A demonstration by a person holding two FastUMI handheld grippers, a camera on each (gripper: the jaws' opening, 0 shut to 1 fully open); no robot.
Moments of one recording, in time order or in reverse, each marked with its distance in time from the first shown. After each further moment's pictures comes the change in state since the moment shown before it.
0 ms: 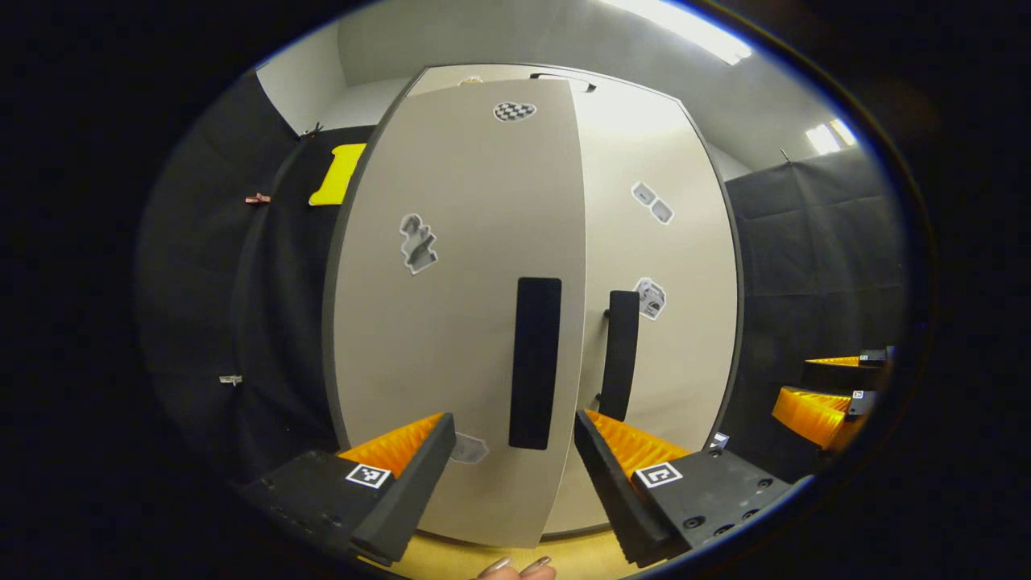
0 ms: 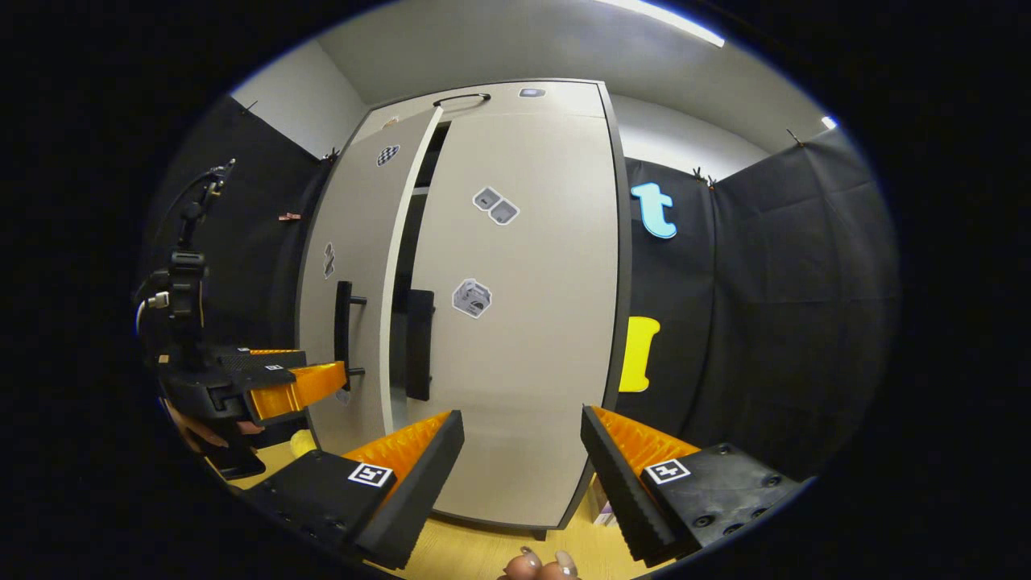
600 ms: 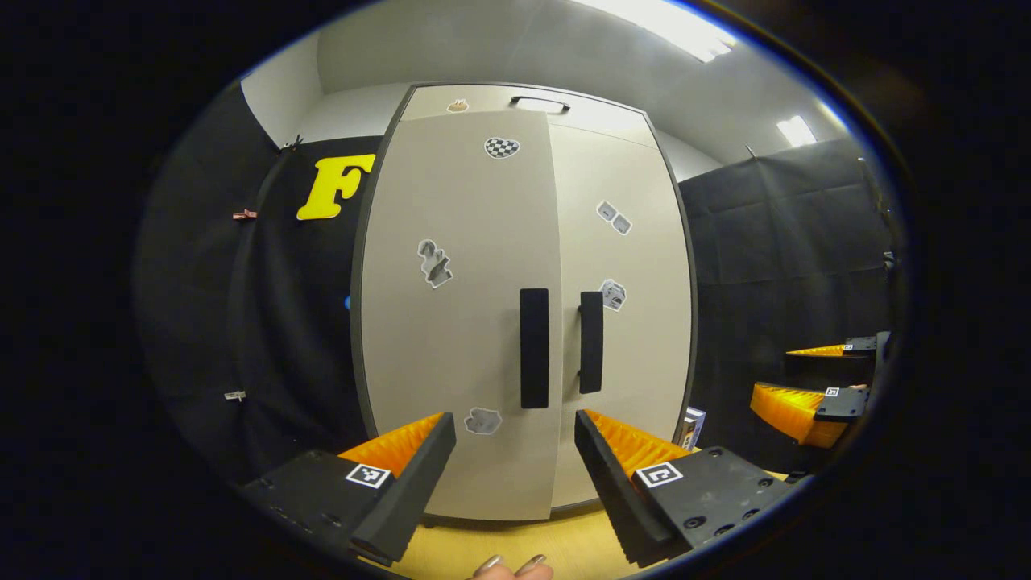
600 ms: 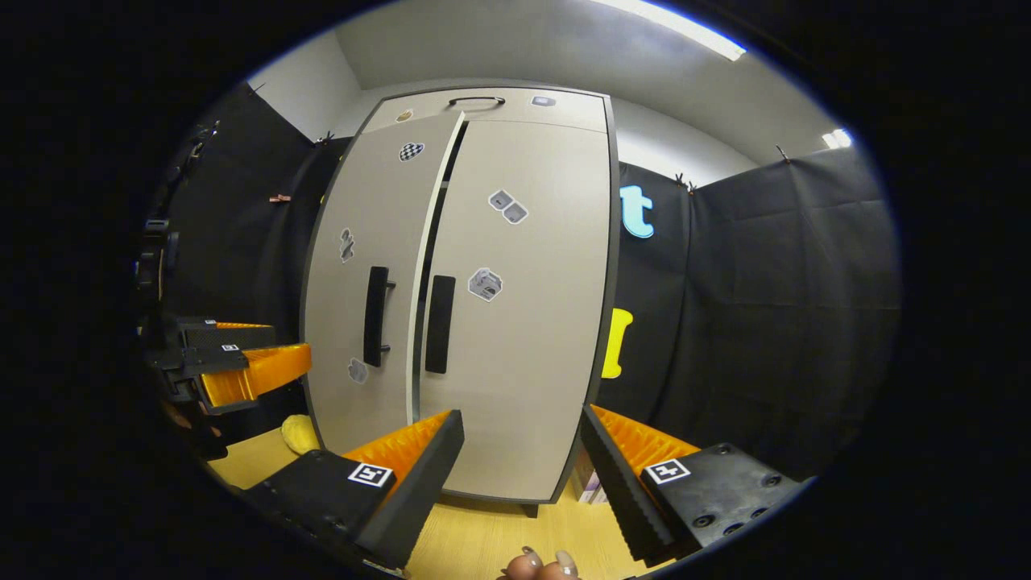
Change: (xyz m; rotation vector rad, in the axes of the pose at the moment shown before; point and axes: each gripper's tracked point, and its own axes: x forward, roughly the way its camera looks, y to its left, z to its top) left arm -0.073 -0.002 -0.002 0.021 0.033 -0.092; right arm -0.066 0.013 -0.003 -0.074 0.030 -0.096
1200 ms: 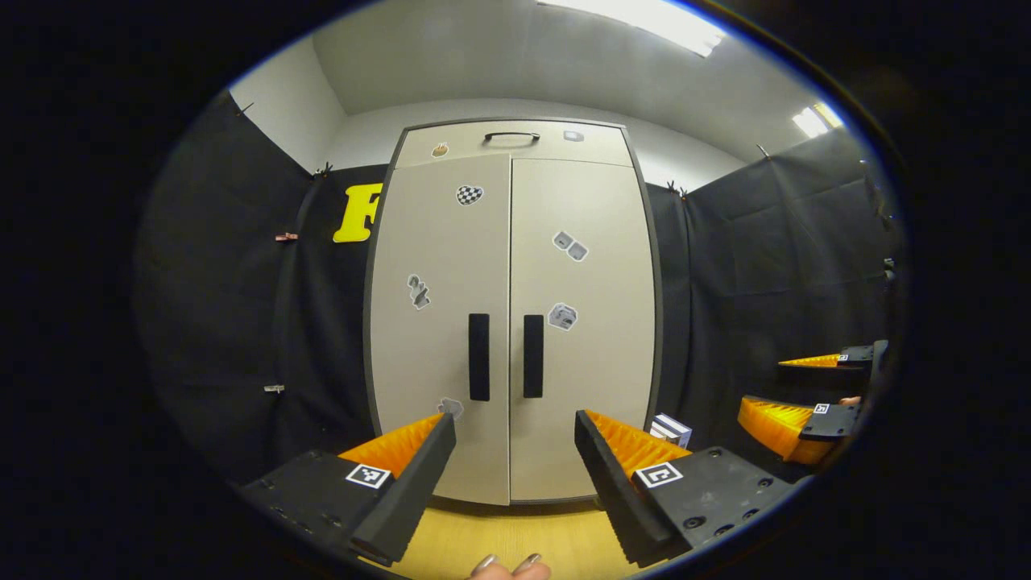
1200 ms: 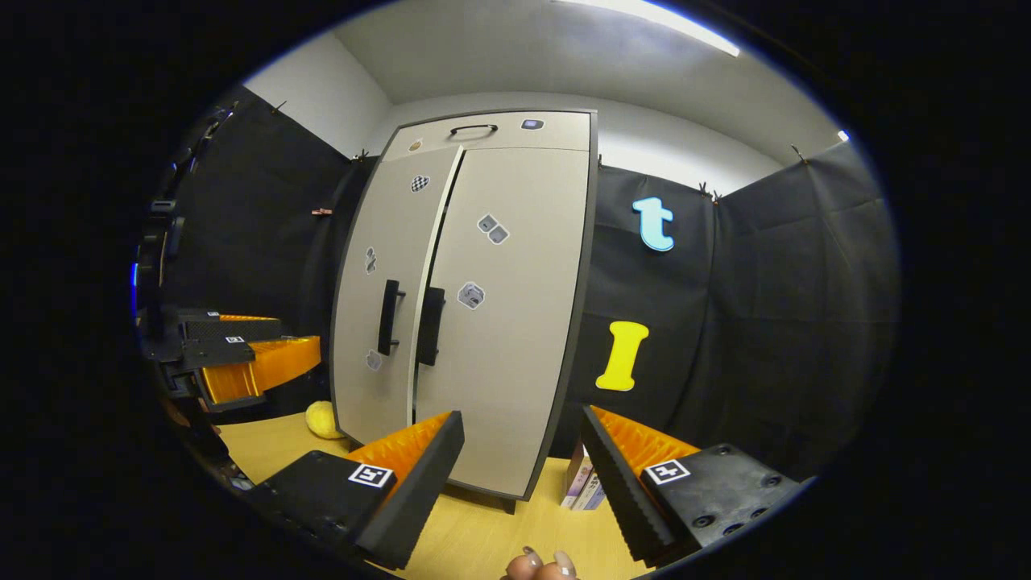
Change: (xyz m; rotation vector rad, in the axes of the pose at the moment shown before) left arm -0.074 -0.126 0.036 0.009 -0.050 0.170; right arm -0.048 -0.092 0.010 0.026 -0.033 0.195
